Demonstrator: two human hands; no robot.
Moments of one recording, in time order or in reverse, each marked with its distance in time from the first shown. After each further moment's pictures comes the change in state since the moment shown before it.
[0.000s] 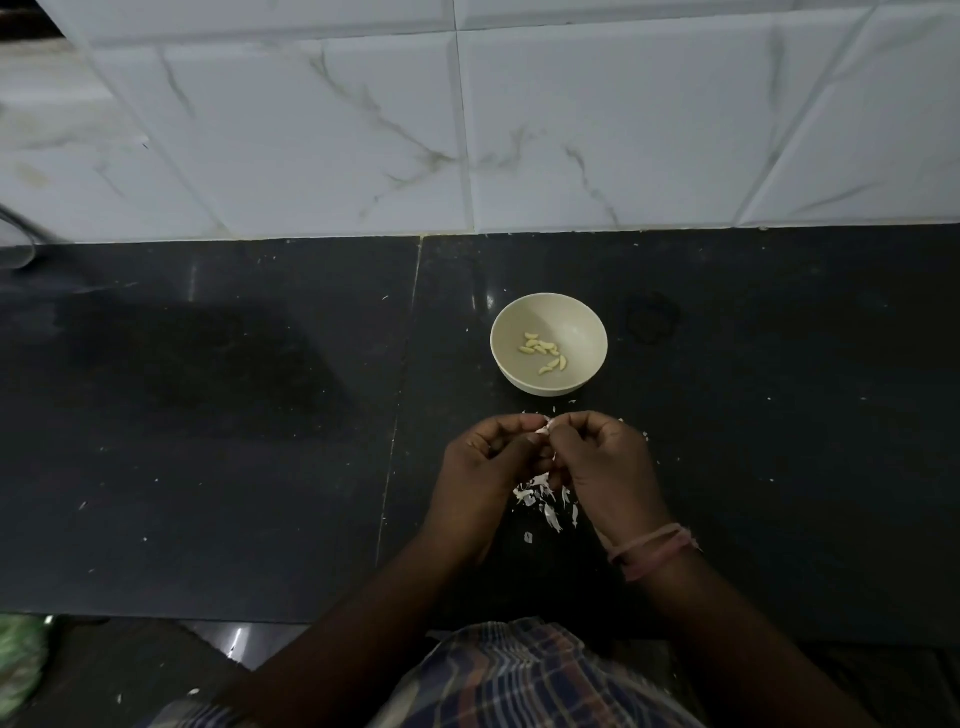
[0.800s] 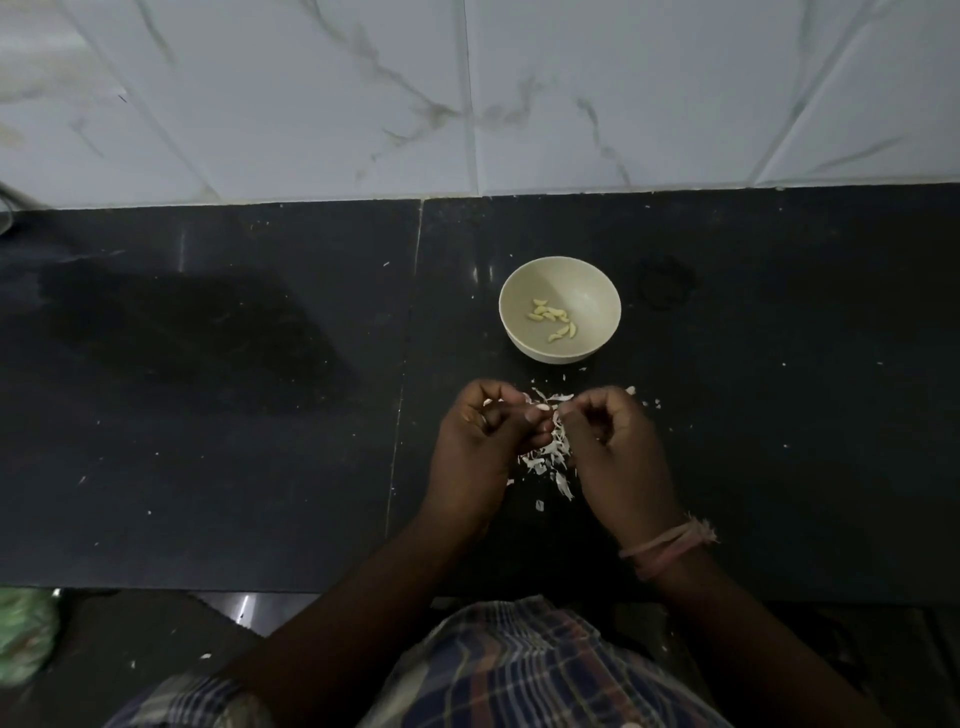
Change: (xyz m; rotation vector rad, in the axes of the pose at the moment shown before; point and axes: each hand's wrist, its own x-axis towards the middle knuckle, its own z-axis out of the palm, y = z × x) left_hand -0.006 0.004 -0.014 0.023 0.036 0.078; right_hand -0.015 0.021 0.000 -0.345 0.090 -0.243
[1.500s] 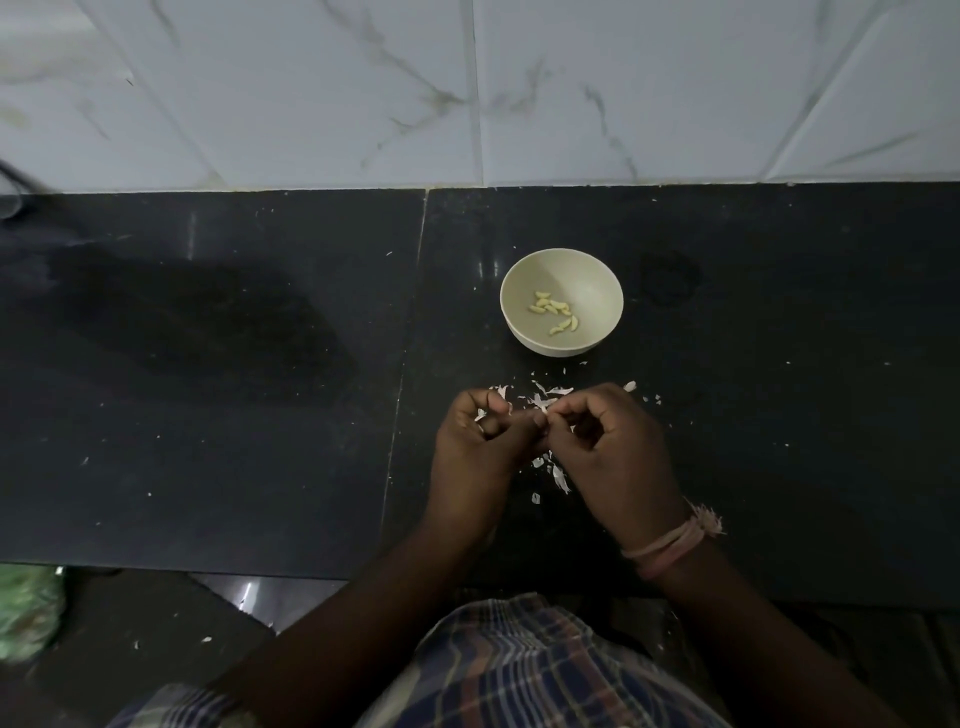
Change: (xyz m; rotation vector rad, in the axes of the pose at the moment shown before) left_hand -0.016 -0.004 0.008 -0.060 0.097 -0.043; right_hand 0.000 0.004 -0.009 -0.170 -0.066 -0.307
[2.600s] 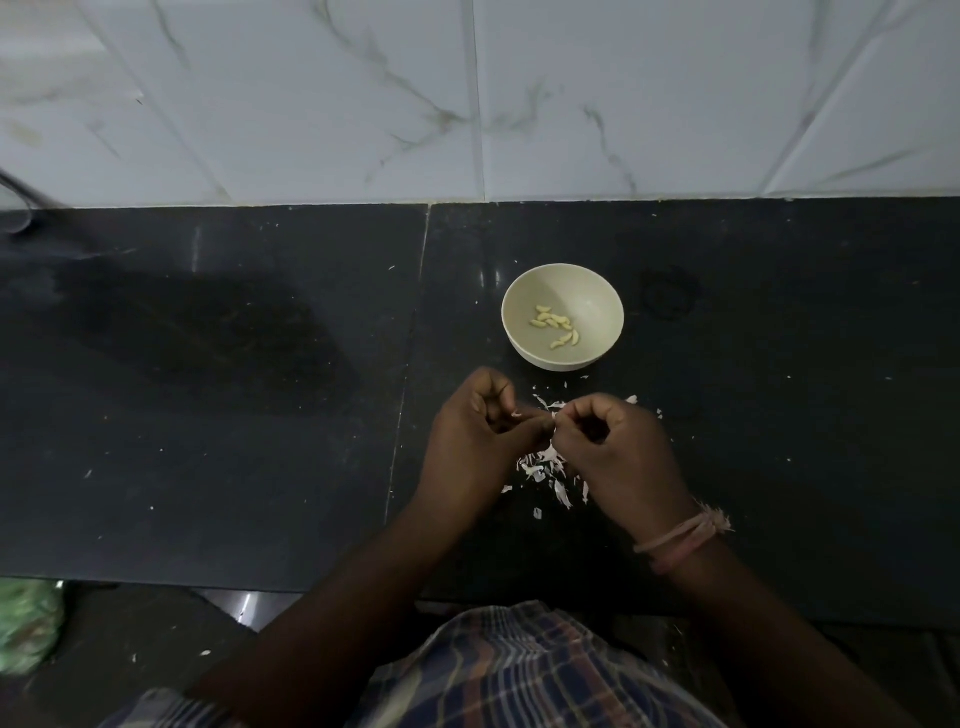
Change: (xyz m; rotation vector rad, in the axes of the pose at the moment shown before) left_hand 0.019 0.023 -0.003 0.438 -0.116 0.167; right_hand 0.016 -0.011 -0.009 0.158 -0.125 0.306
